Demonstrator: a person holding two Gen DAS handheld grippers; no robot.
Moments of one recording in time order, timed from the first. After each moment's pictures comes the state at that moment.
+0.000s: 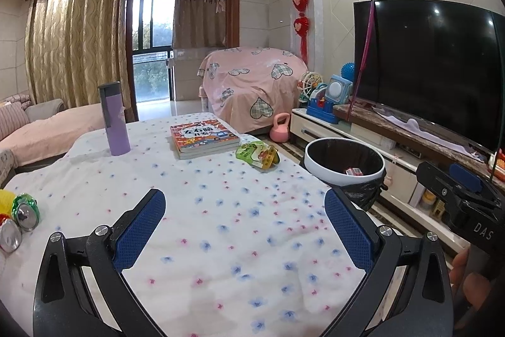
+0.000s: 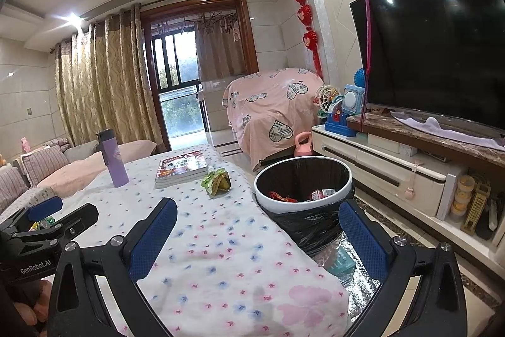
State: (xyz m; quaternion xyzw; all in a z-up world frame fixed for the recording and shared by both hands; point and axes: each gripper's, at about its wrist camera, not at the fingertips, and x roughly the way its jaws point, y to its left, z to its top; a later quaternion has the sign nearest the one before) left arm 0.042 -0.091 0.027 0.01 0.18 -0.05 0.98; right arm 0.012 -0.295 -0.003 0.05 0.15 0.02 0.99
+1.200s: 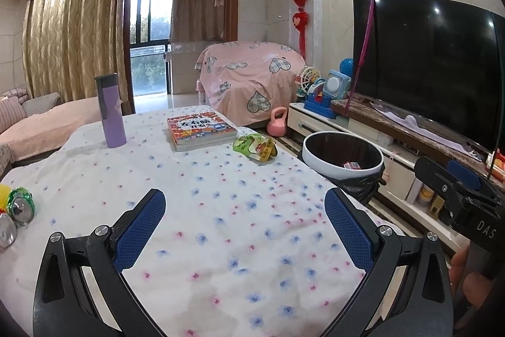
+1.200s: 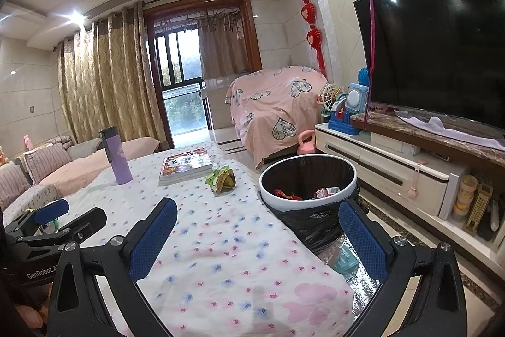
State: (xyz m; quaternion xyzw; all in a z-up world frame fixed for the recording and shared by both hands) left arm 0.042 -0.095 0.020 0.00 0.20 -0.06 0.98; right arm 0.012 -0.293 -0.003 0.05 0.15 0.03 0.99
